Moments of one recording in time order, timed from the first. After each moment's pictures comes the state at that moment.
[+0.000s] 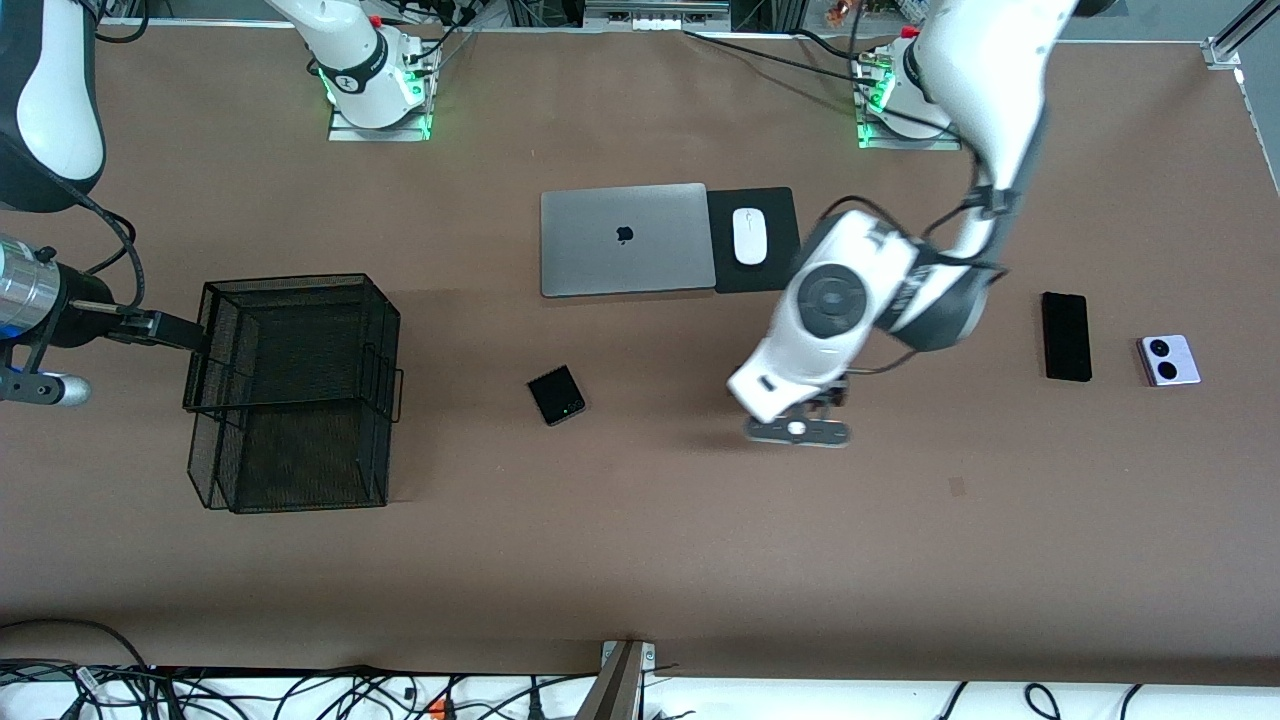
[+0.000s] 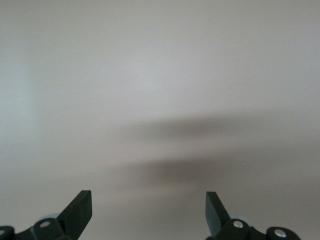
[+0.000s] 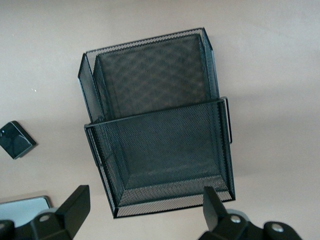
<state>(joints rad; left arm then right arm) -0.31 0.58 -0.14 -1.50 0.14 2.00 -0.37 0.03 0.31 -0.07 -1.41 0.04 1.61 0.10</state>
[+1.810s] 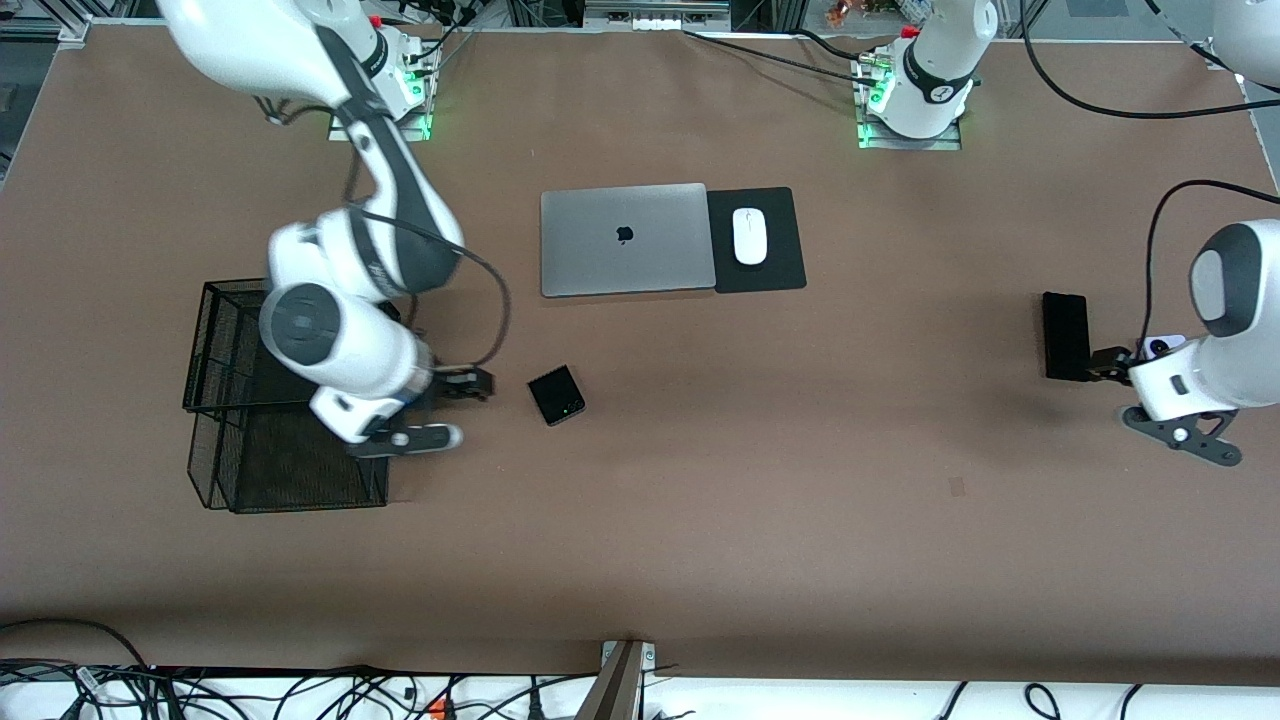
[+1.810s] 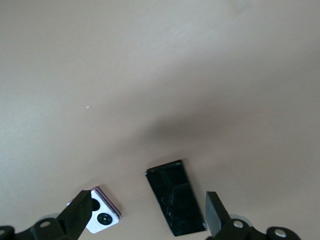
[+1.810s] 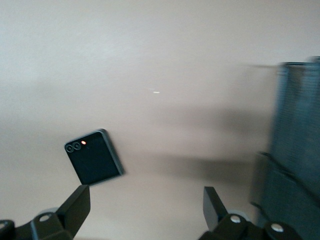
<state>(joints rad) 0.33 0.45 -0.13 -1.67 0.27 1.99 0.52 0.45 0.64 -0.05 -1.44 0.12 2.05 0.22</state>
